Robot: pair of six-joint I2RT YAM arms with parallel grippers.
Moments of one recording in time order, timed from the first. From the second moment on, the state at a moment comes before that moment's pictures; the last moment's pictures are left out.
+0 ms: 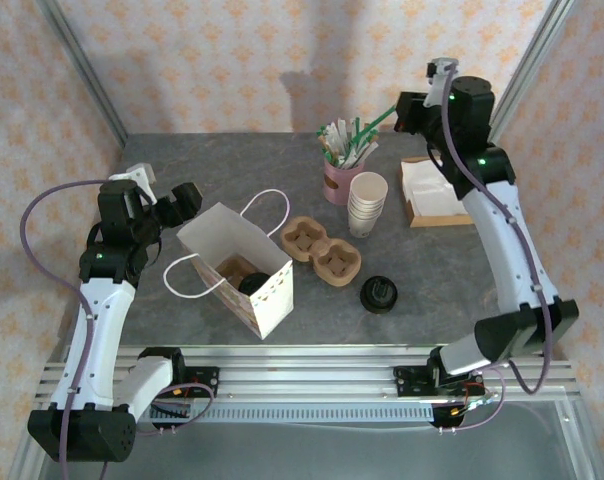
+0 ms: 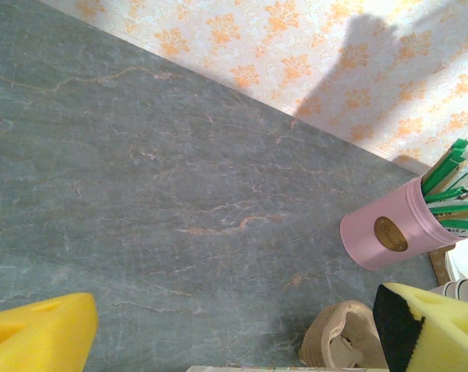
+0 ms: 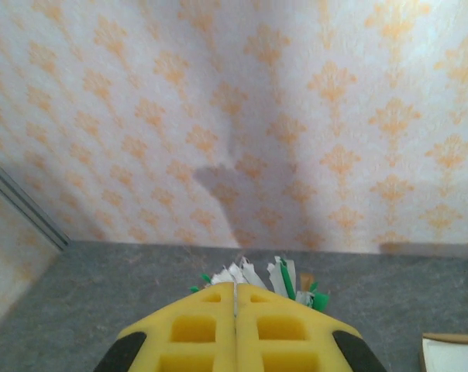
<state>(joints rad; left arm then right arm) 0.07 0.94 1.02 -0.57 0.16 -0.45 0.20 1.44 1.73 -0.46 -0.15 0.25</state>
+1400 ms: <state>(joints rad) 0.07 0.92 1.01 -0.57 0.05 -0.44 1.09 1.32 1.75 -0.61 -0.06 0.11</state>
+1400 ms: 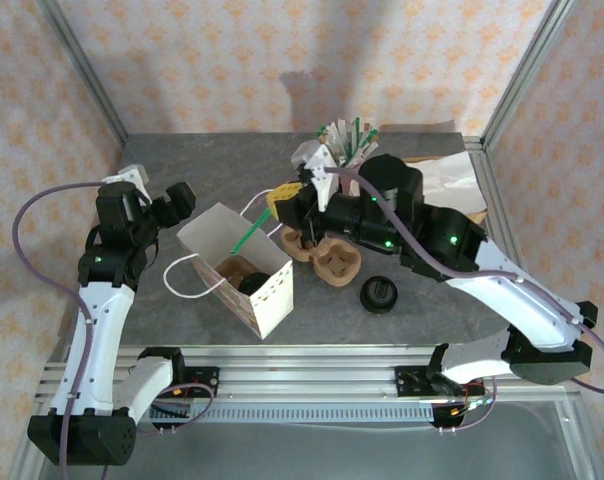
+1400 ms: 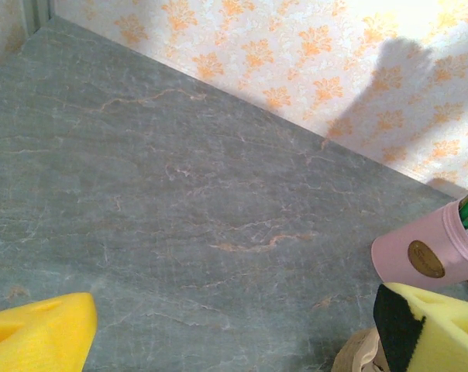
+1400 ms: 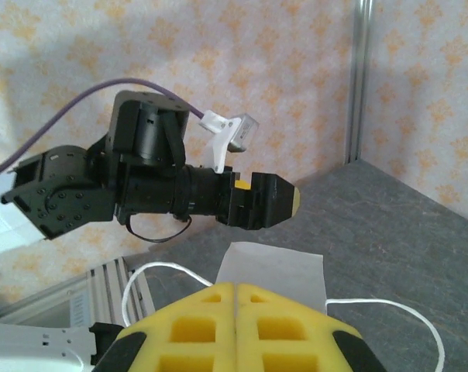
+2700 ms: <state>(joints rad) 0.07 0.91 1.01 -0.56 0.26 -0.41 1.09 1.73 1.67 -0.44 -0.02 0.18</state>
